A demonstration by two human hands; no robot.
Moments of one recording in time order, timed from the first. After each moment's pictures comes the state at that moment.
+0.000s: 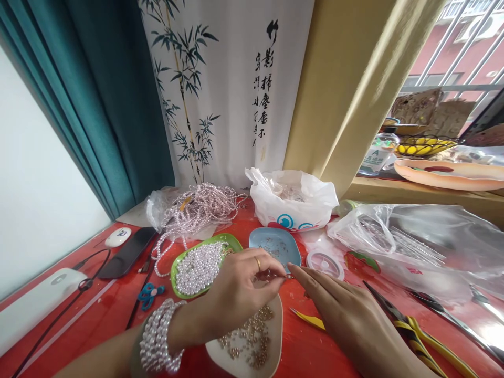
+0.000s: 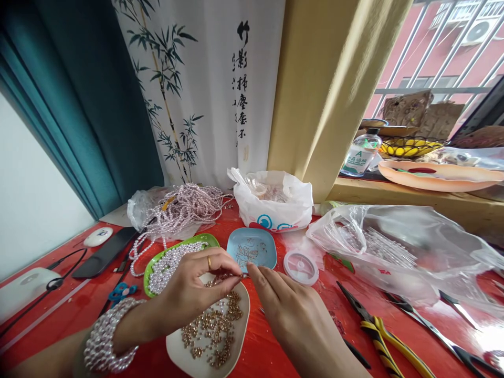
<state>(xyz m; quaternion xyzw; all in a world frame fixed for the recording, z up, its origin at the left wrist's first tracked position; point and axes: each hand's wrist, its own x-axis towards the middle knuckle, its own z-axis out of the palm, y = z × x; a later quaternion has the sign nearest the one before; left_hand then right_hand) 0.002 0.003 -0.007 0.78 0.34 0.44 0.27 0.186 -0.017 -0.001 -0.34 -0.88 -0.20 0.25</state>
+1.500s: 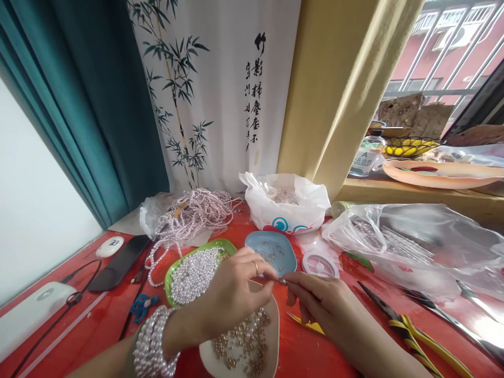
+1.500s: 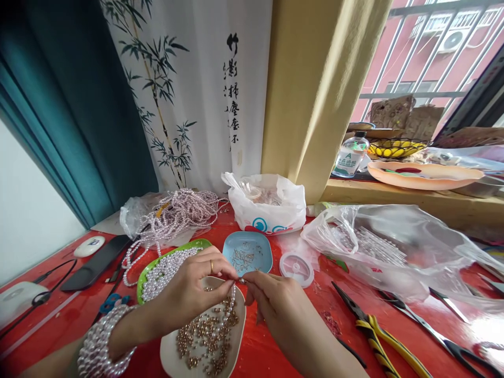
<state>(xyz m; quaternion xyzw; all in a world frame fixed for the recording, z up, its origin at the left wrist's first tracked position) 0.001 0.012 -0.011 0.82 0.35 0.39 0.22 0.179 -0.013 -0.002 -0.49 -0.81 0.24 0.24</state>
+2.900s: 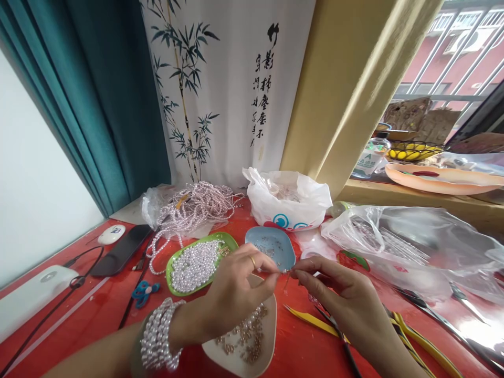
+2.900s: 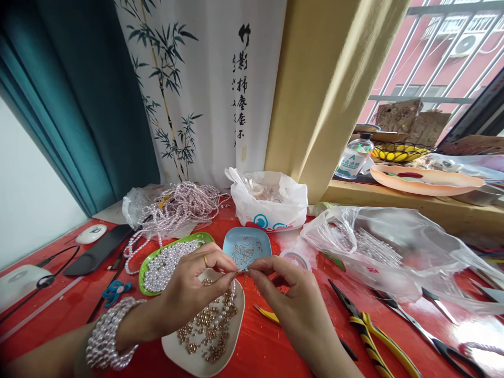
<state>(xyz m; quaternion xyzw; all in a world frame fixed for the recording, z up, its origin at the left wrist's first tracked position) 0.004 0.000 -0.011 0.77 0.39 0.44 0.24 0.179 -0.016 0.004 -0.51 -0.70 0.27 0.41</state>
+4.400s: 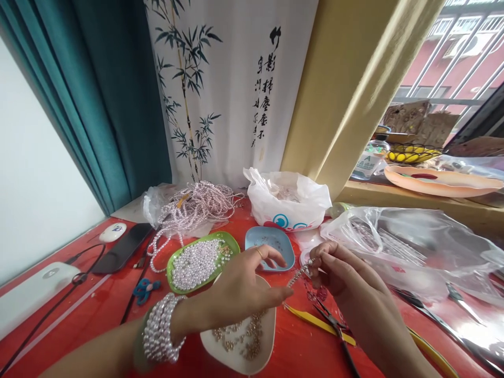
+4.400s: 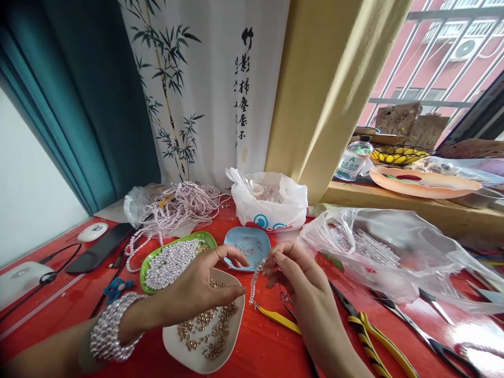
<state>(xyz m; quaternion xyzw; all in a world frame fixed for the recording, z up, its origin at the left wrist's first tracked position) 0.005 -0.002 0.001 0.74 0.42 0.34 0.41 0.182 -0.017 0.012 -0.42 -0.49 0.54 0.54</state>
